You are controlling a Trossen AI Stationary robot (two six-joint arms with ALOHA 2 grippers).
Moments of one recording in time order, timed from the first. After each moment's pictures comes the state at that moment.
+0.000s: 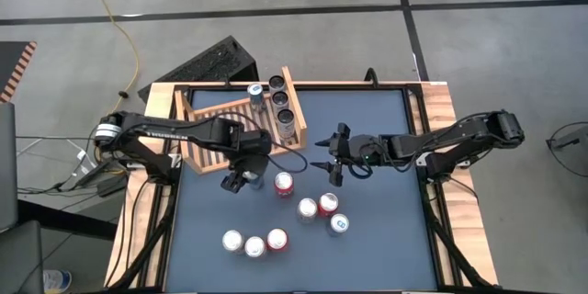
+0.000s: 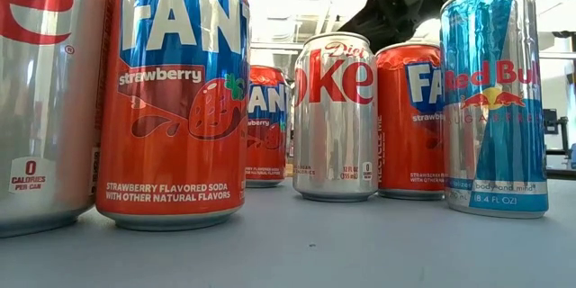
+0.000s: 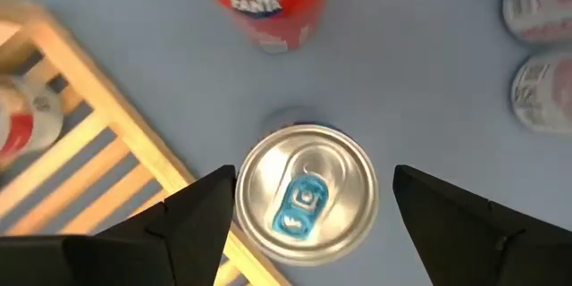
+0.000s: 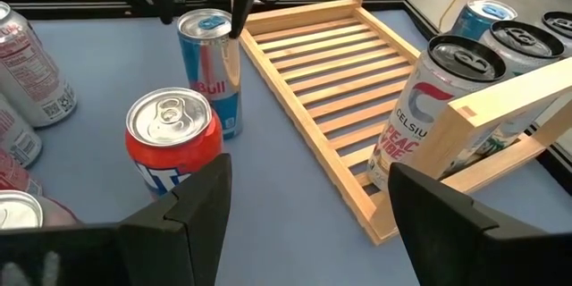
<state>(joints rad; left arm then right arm) 0.01 1.50 1.25 -0.97 0.11 0.38 0.08 1.31 0.76 0.11 0.29 0.07</state>
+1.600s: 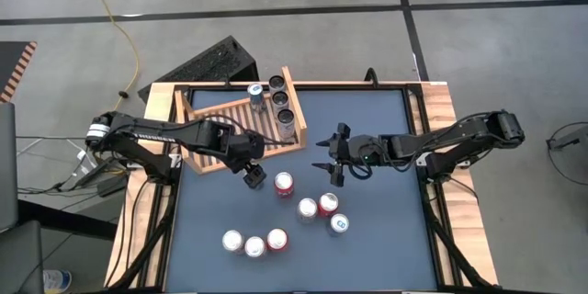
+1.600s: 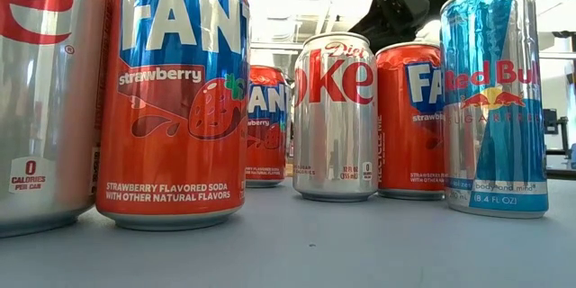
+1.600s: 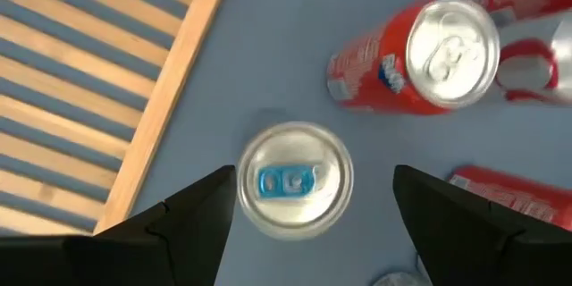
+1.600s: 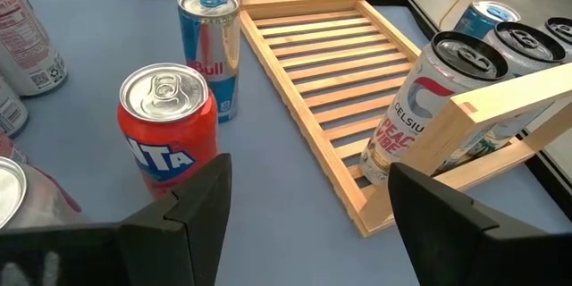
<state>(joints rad) -0.04 1.43 1.25 -0.94 -0.05 -0.76 0.07 1.31 0.76 0.08 0.29 0.00</state>
